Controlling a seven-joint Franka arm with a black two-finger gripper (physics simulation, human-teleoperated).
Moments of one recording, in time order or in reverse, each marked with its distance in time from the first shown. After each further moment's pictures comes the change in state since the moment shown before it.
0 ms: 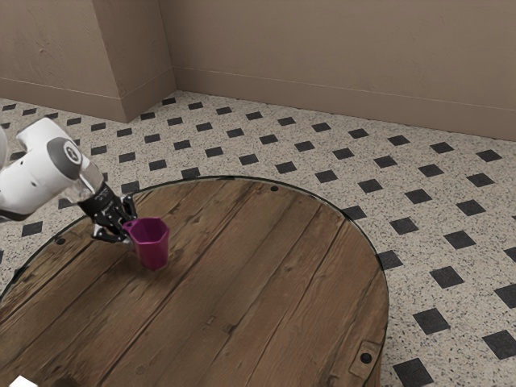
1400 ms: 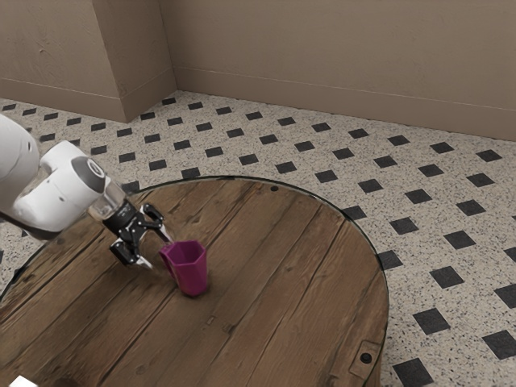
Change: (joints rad) arm 0.000 0.116 -0.063 0.021 -0.199 0.014 0.101
